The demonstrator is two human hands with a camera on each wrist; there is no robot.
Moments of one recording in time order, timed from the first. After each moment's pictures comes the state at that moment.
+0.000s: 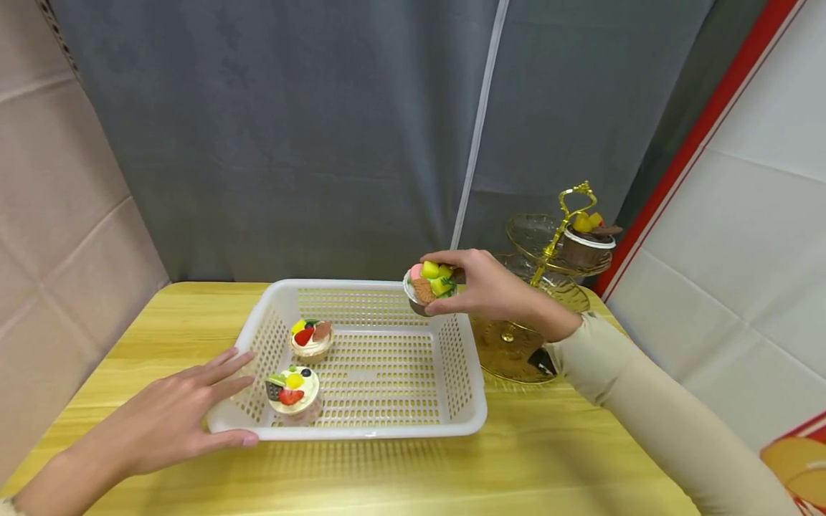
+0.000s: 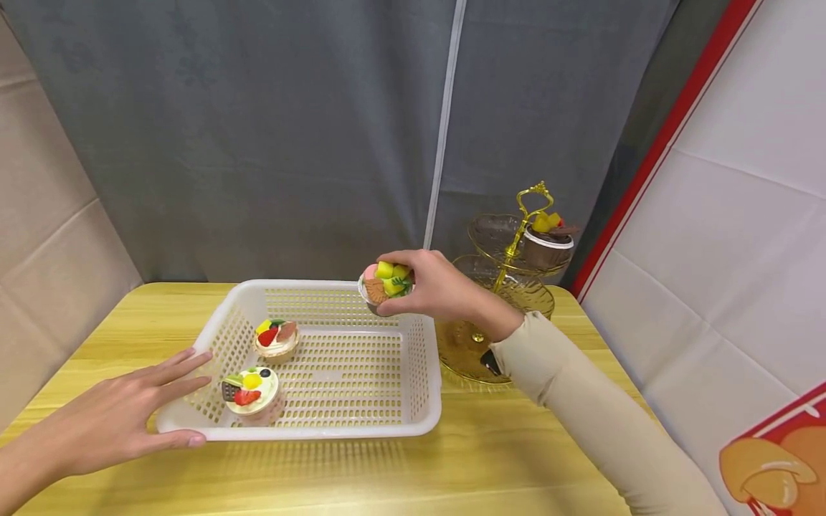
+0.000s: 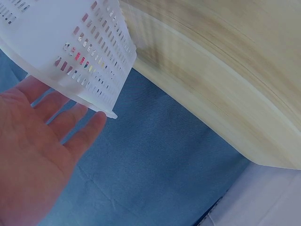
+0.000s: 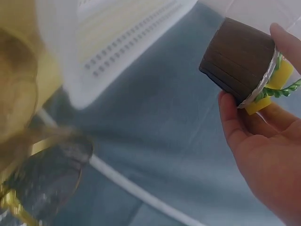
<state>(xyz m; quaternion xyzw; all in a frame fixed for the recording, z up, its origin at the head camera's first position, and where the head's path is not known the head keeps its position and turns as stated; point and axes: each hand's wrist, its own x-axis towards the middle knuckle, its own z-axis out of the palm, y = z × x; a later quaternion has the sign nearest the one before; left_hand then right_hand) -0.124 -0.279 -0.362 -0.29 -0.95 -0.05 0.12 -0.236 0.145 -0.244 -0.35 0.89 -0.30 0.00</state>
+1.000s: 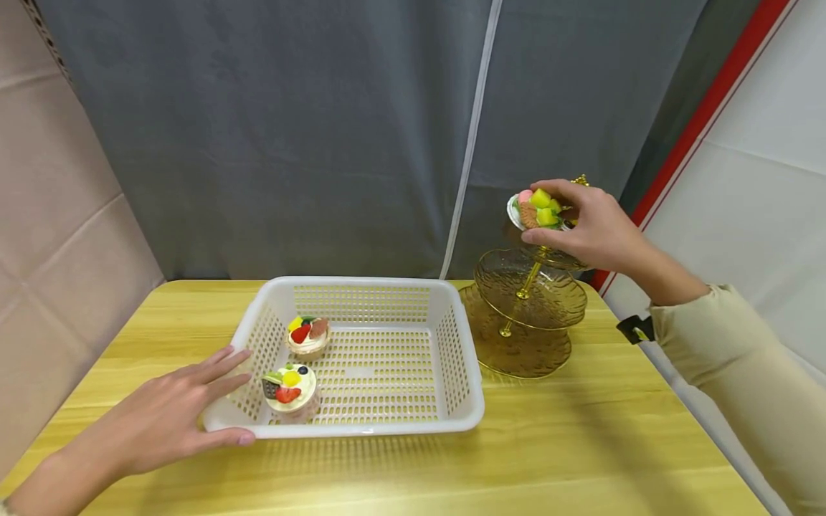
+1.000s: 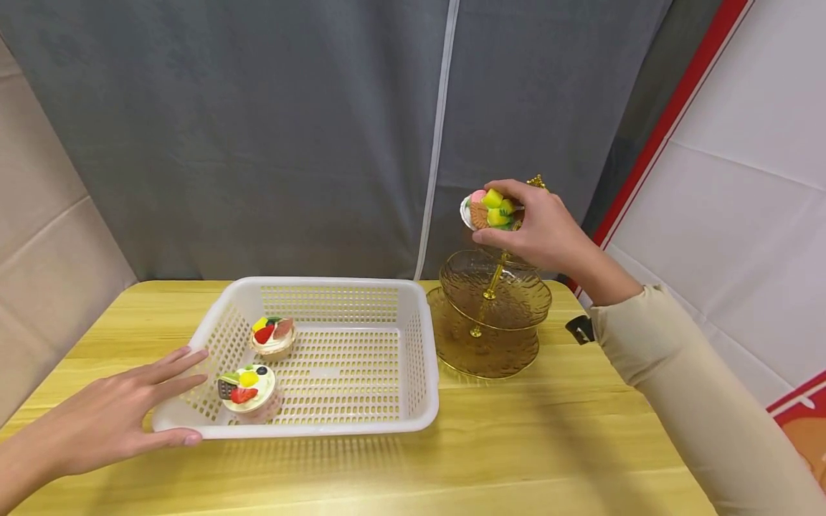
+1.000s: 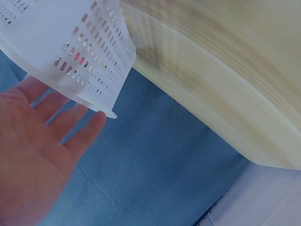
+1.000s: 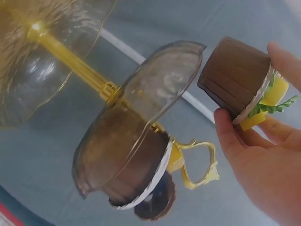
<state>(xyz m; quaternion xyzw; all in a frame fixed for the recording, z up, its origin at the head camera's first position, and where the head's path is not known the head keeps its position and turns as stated) -0.122 -0.282 -0.361 -0.28 -0.95 -0.05 0.11 -0.227 0.246 -0.175 -0.21 0.93 -0.25 -0.13</state>
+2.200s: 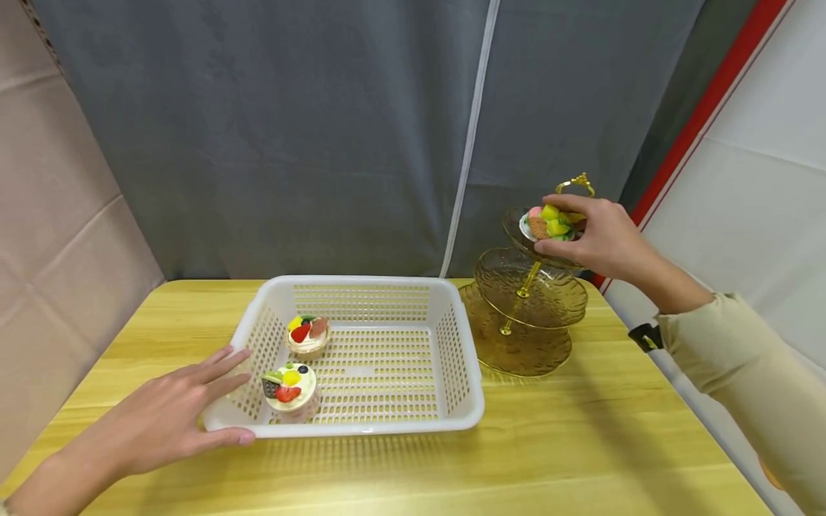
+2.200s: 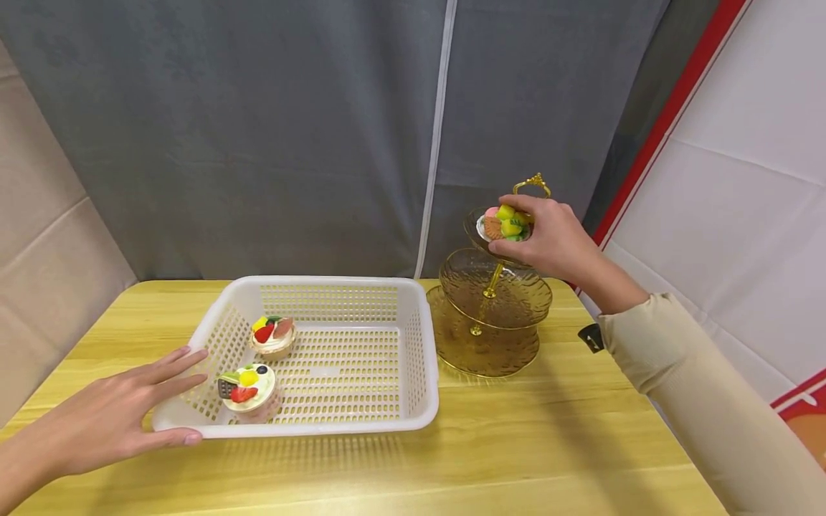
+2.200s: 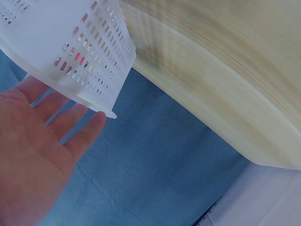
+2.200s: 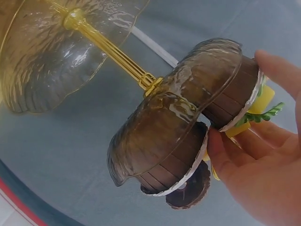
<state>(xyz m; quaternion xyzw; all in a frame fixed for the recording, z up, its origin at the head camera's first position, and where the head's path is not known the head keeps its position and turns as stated) -0.123 -0.283 -0.361 -0.28 -0.95 -0.05 0.11 -0.228 0.263 -0.190 -0.18 0.95 -0.20 -0.14</state>
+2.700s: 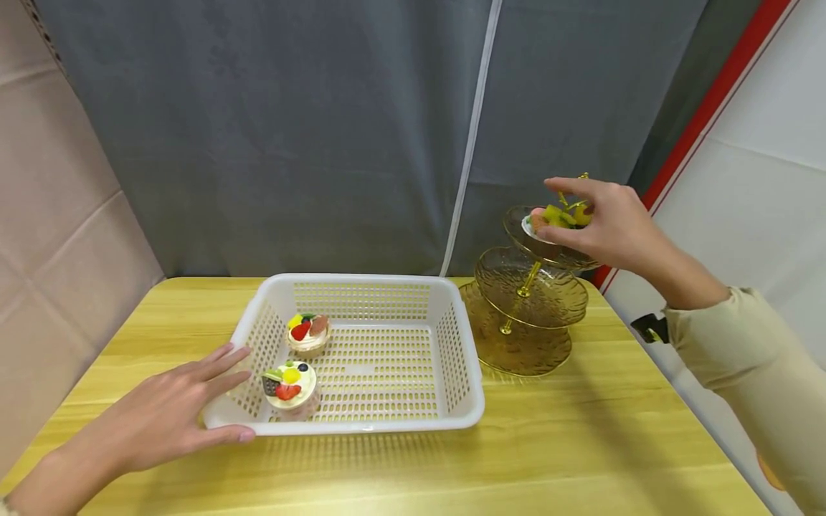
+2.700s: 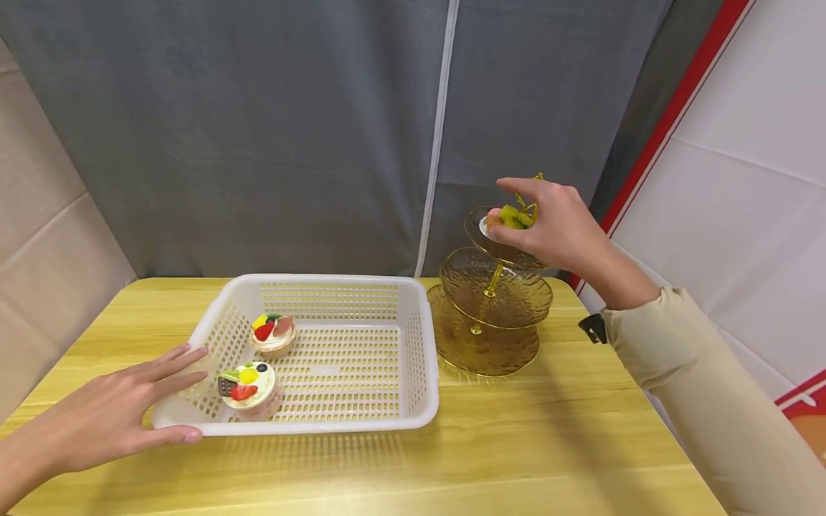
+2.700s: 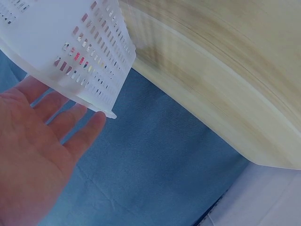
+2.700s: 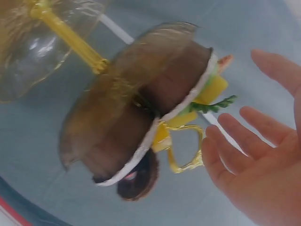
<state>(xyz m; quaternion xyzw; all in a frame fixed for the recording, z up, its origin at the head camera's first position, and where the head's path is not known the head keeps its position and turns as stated) -0.122 -0.282 -0.359 -0.29 -0.95 -0.05 0.11 -0.218 0.254 -0.171 -0.20 0.95 -0.15 -0.20</state>
